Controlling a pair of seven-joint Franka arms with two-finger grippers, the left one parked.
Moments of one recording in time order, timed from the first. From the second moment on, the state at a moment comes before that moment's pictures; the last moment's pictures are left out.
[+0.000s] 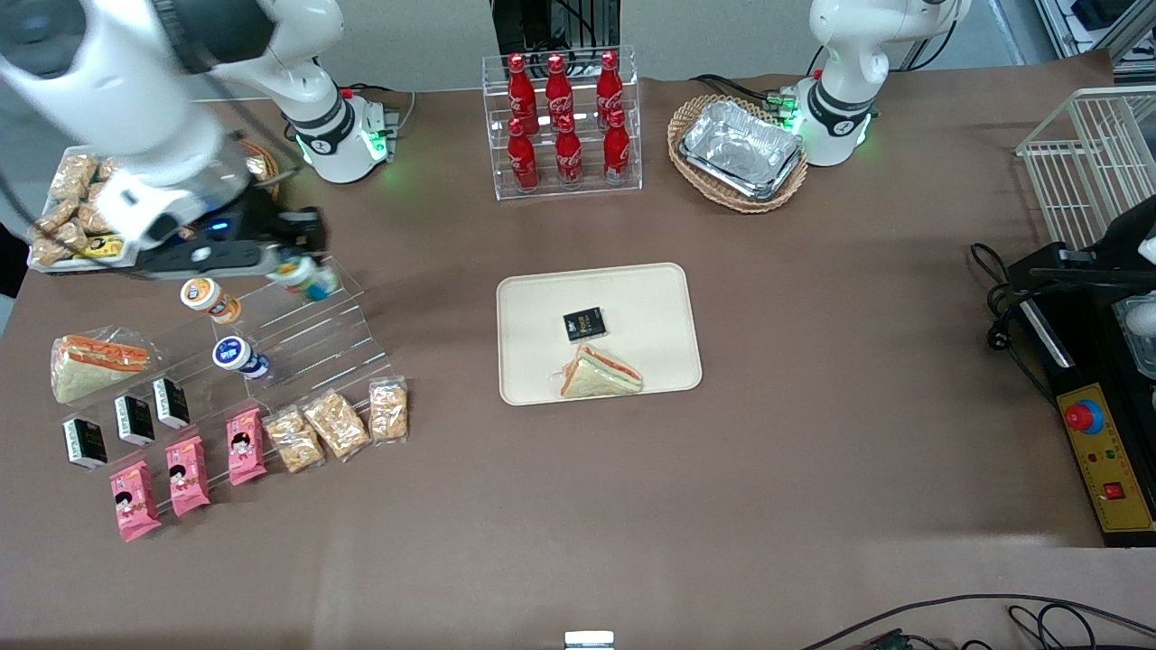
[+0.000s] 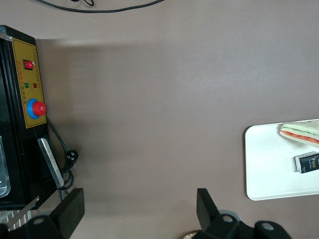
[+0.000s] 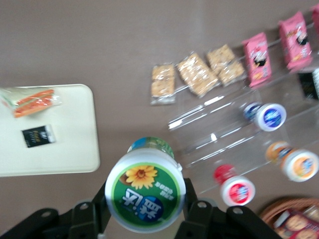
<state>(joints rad) 0.41 -0.10 -0.06 -1.76 0.00 1.64 0.37</state>
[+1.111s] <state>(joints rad) 0.77 0.15 -0.05 -2.03 0.07 2.17 1.08</state>
